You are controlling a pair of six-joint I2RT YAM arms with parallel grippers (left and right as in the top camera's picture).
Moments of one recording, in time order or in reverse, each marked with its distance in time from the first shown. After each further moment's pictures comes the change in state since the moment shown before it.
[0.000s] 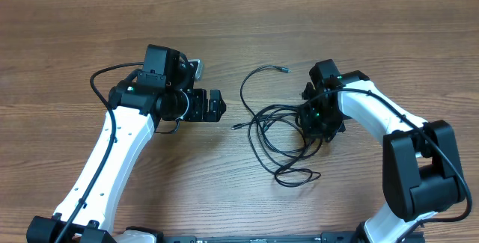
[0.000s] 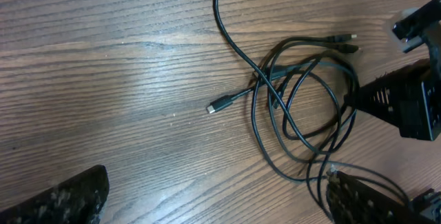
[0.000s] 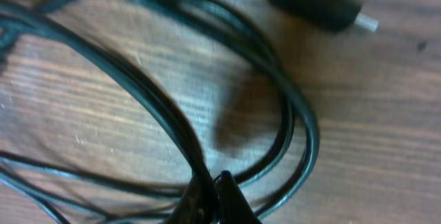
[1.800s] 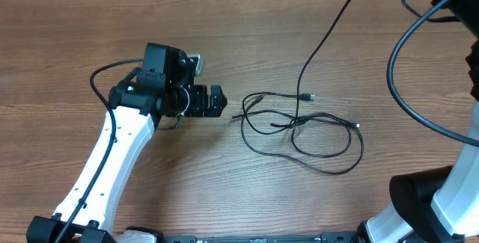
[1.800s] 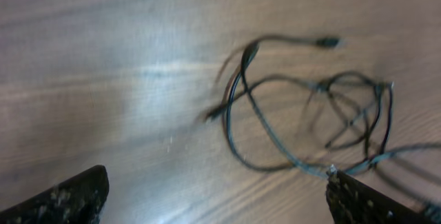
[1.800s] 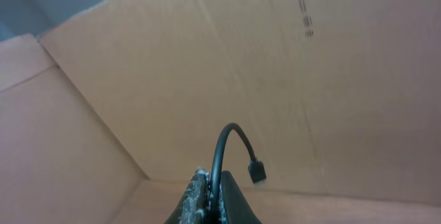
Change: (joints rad) left arm 0.000 0.000 0.002 0.076 0.001 -0.009; right arm -0.093 -0.021 1.754 -0.226 -0.096 0.287
